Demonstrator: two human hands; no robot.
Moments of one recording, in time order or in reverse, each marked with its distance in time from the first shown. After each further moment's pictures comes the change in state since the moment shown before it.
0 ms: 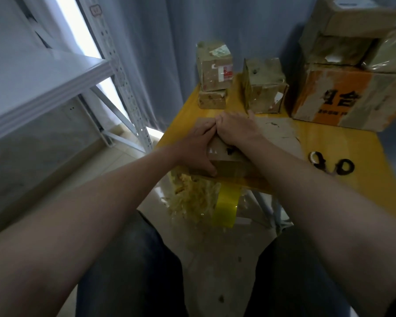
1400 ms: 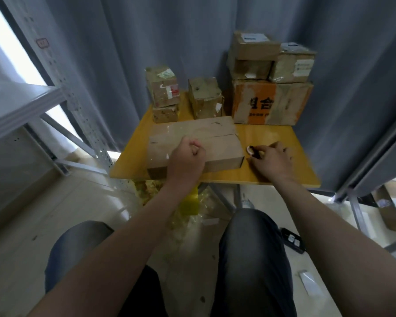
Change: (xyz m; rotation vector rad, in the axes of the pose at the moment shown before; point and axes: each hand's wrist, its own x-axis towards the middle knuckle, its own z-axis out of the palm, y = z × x) left_hand -0.043 0.145 0.024 -0.615 0.584 -0.246; right_hand -0.172 0.174 0.011 0.179 0.164 0.566
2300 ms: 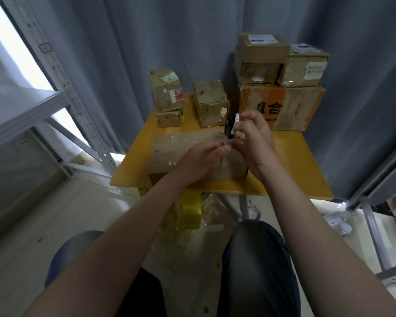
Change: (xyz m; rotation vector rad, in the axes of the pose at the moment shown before) left_hand 0.043 0.002 0.001 -0.141 -0.472 0.173; right_hand -0.037 -0.102 -0.061 1.533 -0.124 -0.270
